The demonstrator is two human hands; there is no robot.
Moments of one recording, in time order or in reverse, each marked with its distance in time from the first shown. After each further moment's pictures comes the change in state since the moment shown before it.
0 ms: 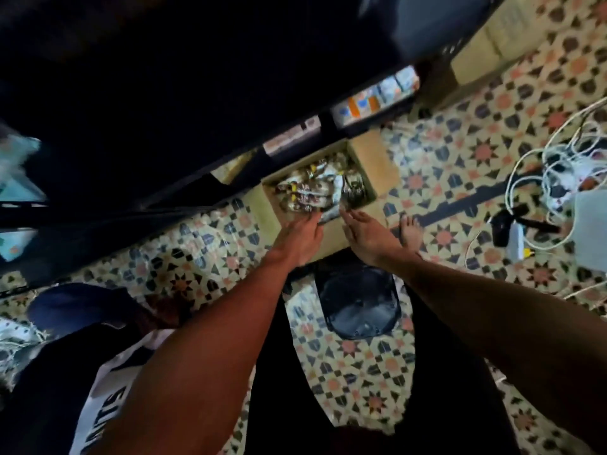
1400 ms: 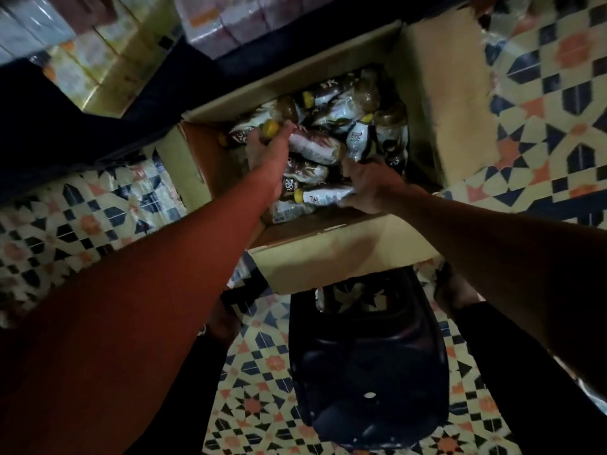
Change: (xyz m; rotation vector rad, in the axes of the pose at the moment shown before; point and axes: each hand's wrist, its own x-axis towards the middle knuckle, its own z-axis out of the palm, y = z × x) left_hand 0.345 -0.176 0.203 -1.243 0.382 -0.743; right_hand 0.331 0.194 0.170 -0.166 -0.281 0.133
